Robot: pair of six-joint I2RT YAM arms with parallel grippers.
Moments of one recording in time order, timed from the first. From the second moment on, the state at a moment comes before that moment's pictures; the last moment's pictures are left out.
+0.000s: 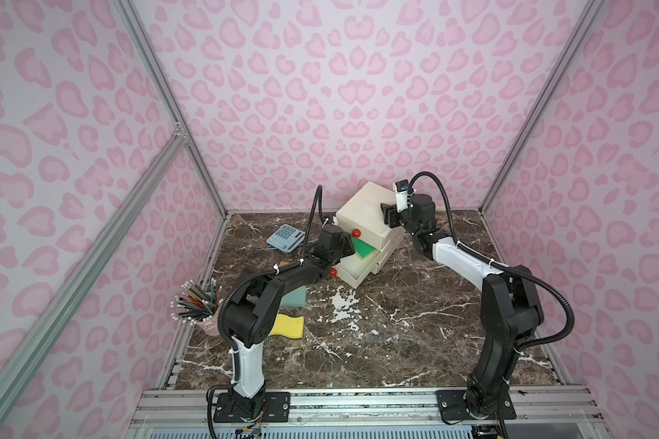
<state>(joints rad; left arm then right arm) -0.54 1.92 1.25 0.17 -0.03 -0.70 0.34 1.87 1.42 0.18 0.02 -0.01</state>
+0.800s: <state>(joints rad) -0.55 1.57 1.09 -0.05 -0.17 -0.76 0.34 1.89 1.42 0.21 0.01 -0.01</state>
